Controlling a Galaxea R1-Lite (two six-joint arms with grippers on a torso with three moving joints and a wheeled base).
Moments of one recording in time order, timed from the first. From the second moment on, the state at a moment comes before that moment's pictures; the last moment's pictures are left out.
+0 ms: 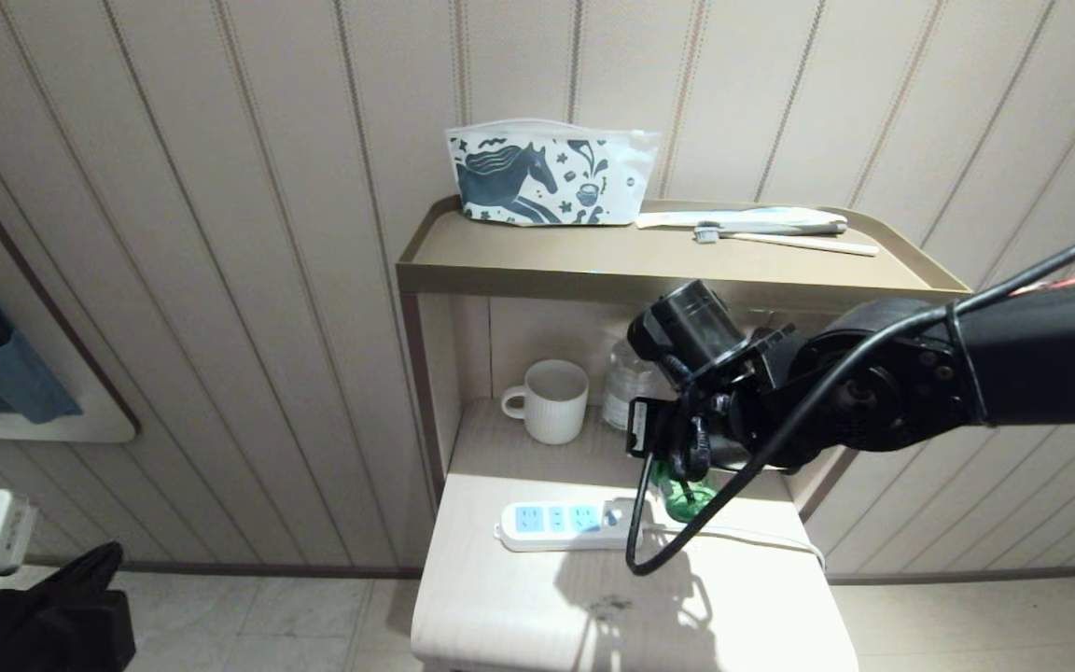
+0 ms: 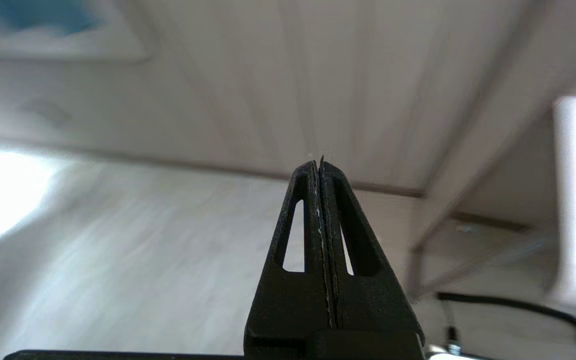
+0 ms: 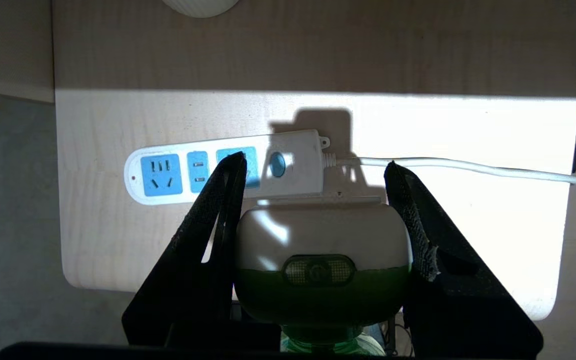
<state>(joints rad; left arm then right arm) -0.40 1.13 -0.05 -0.69 0.56 -0.10 0.65 1.88 -1.38 0.32 -0.40 0.67</state>
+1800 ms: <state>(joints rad) 0.00 0.01 -0.11 0.18 0.12 0.09 0.64 1.59 -1.21 0.32 -0.42 0.67</state>
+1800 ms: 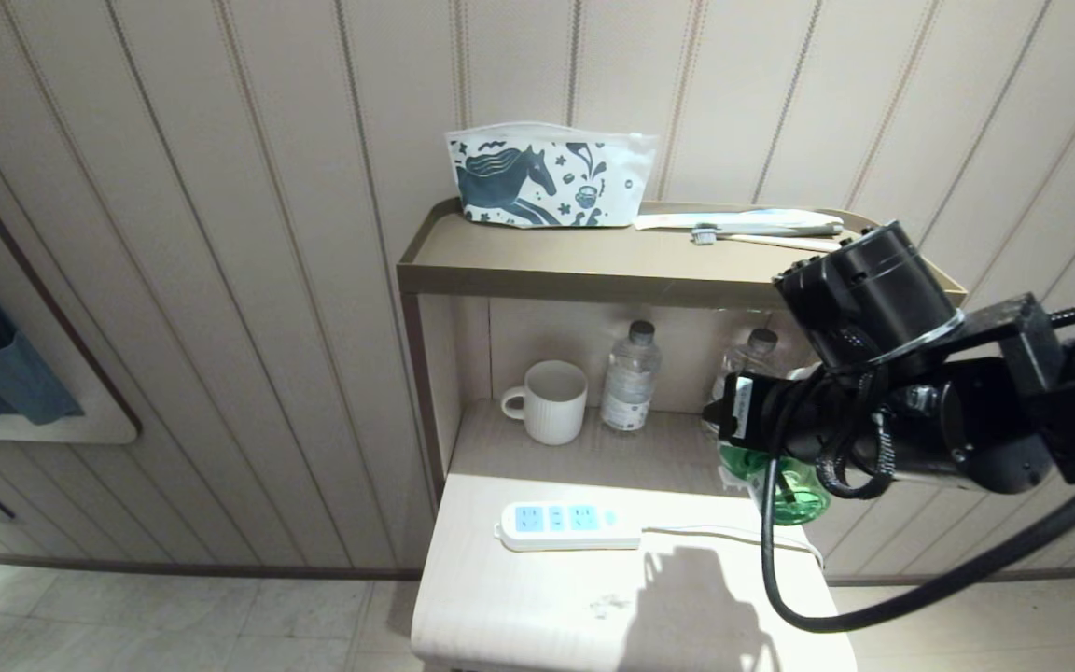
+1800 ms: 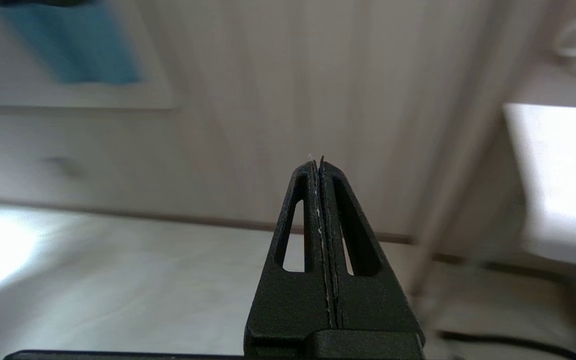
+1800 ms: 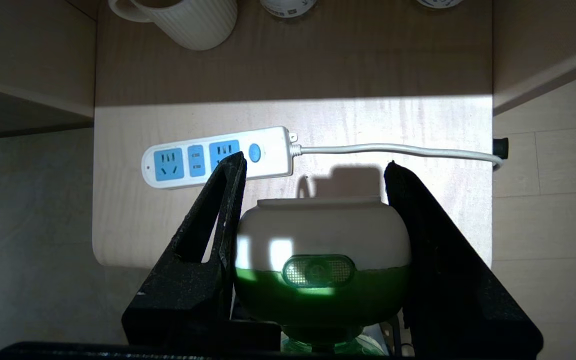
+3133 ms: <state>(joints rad) 0.00 0.00 0.00 -0.01 -0.01 0.01 0.63 1.57 -1.10 0.26 -0.42 0.65</state>
